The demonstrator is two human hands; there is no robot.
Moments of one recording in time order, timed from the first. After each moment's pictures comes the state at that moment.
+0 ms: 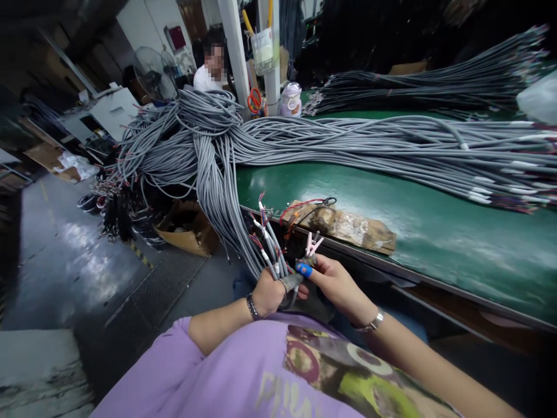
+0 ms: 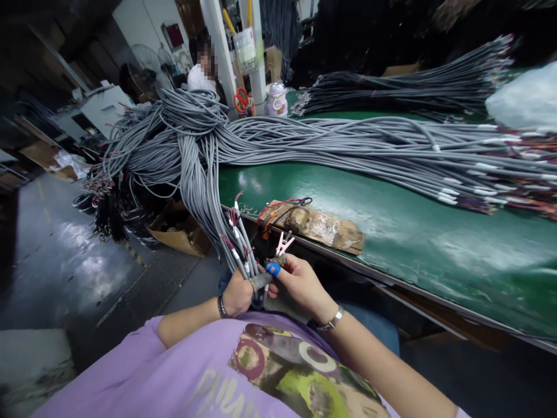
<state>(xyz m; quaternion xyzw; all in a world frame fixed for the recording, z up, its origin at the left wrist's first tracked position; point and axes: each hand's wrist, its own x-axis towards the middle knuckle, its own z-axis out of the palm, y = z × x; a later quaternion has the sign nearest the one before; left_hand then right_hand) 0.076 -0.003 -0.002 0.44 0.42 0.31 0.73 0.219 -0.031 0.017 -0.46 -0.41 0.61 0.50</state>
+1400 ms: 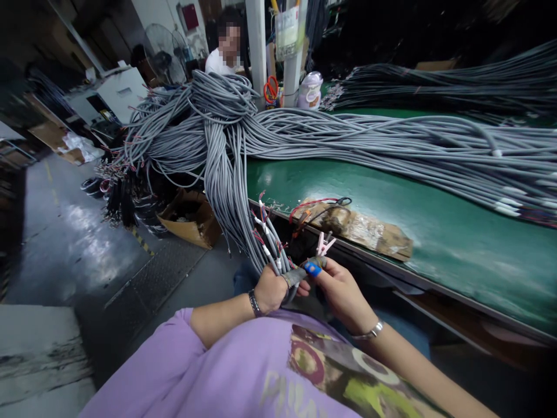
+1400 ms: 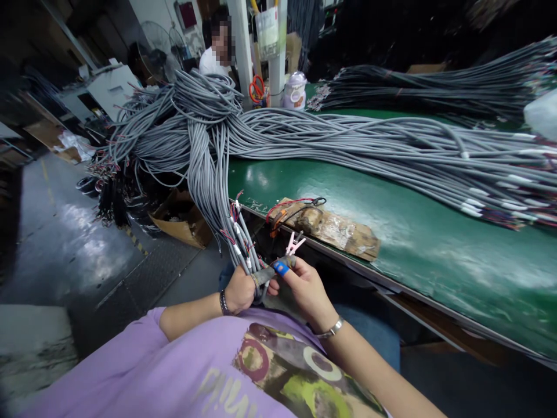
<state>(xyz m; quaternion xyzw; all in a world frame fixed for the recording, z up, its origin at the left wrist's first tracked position) 0.074 -0.004 -0.001 0.40 0.43 0.33 0.74 0.201 -0.037 0.011 -0.44 -0.33 0.62 0.56</state>
